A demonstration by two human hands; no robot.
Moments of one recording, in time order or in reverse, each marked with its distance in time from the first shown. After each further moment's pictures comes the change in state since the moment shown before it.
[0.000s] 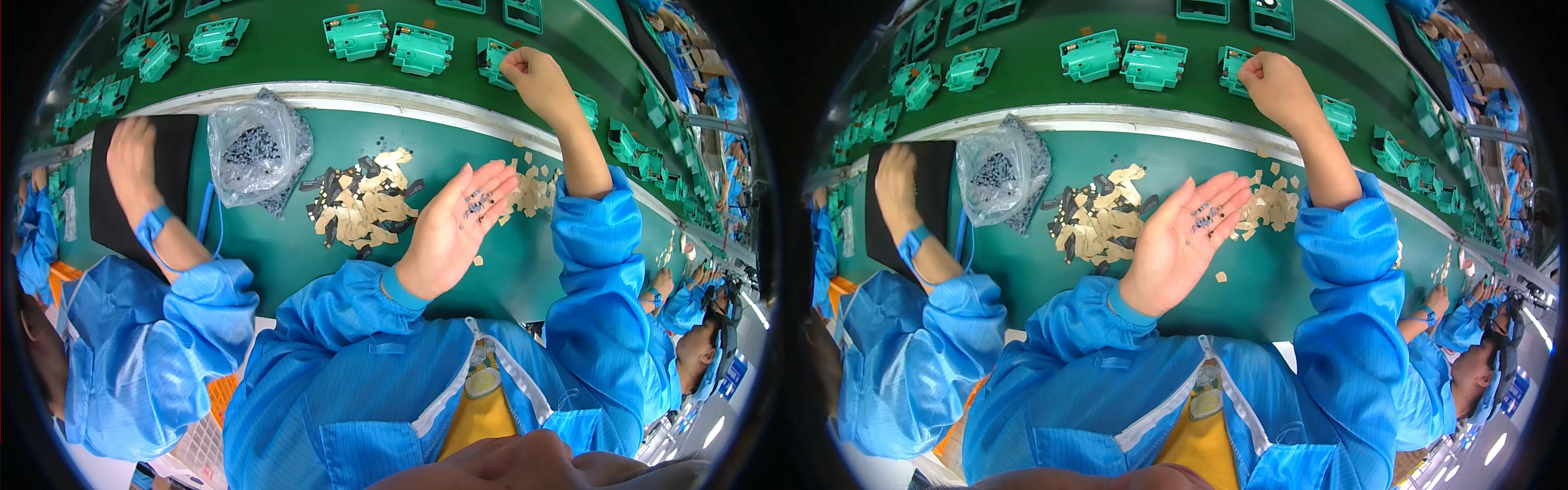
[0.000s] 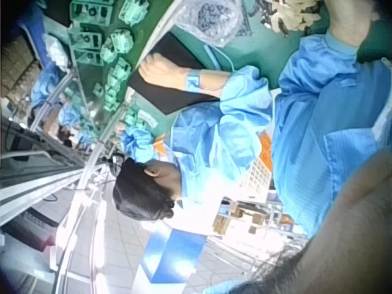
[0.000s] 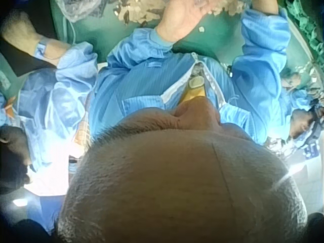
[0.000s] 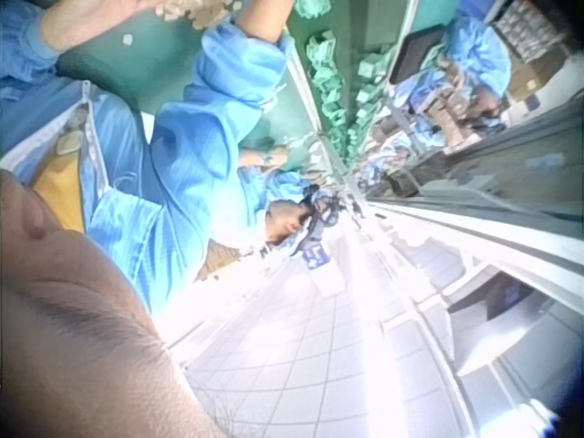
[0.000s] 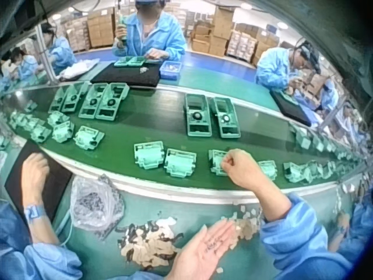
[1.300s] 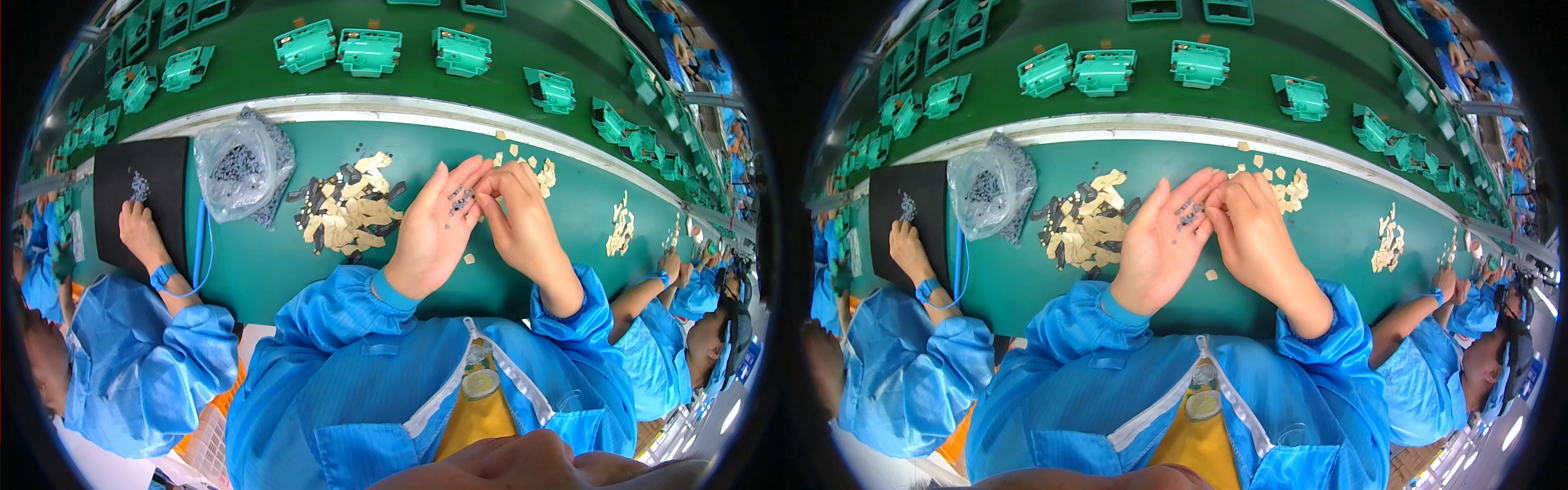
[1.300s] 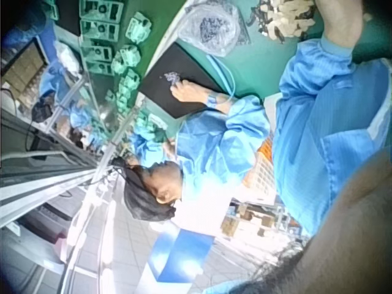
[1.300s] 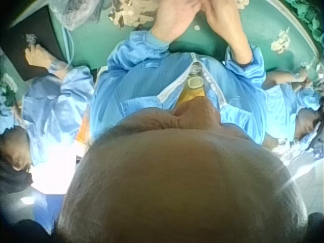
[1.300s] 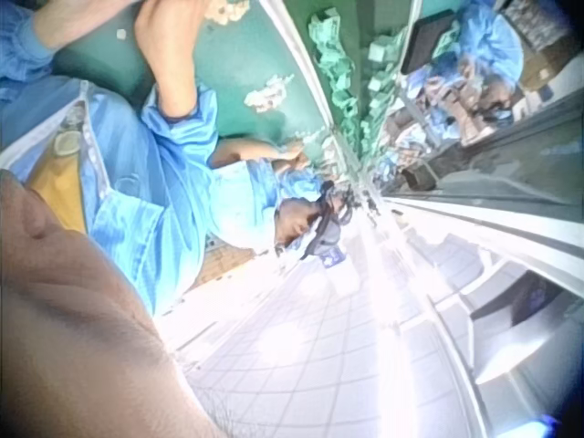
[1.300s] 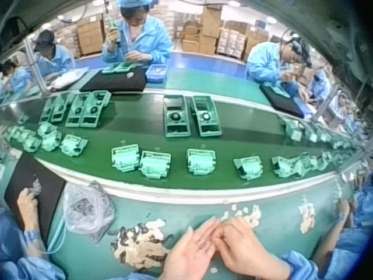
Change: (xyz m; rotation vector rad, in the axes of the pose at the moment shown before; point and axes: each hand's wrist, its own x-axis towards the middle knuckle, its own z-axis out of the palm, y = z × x) left_hand 0.001 -0.011 -0.005 0.034 0.020 0.035; right_hand -0.178 -0.045 0.010 0.174 0.070 -0.299
